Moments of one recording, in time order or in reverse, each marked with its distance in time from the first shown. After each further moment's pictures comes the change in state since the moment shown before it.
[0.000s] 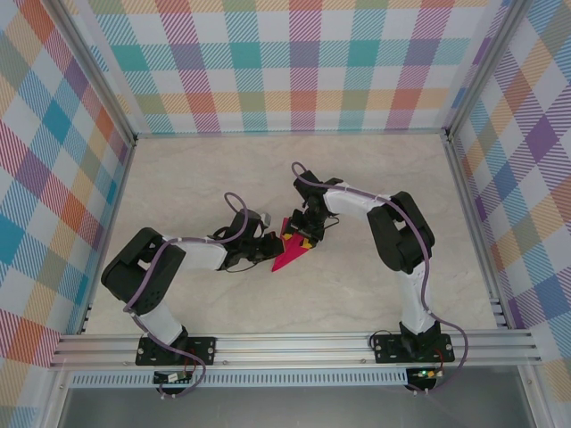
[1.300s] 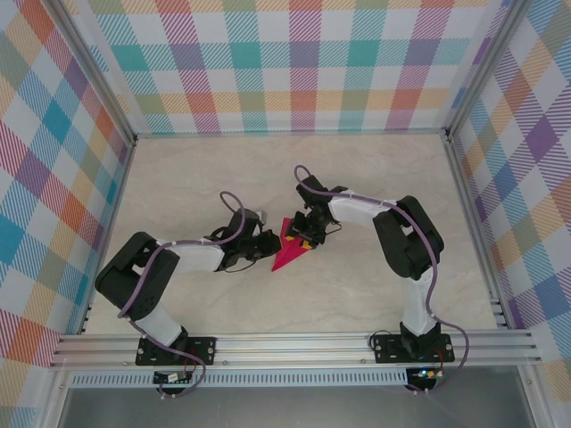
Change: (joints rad) left arm 0.000 -0.065 -0.011 -0.018 -0.081 0.001; right arm 0.002 -0.085 -0.133 0.149 0.042 0.026
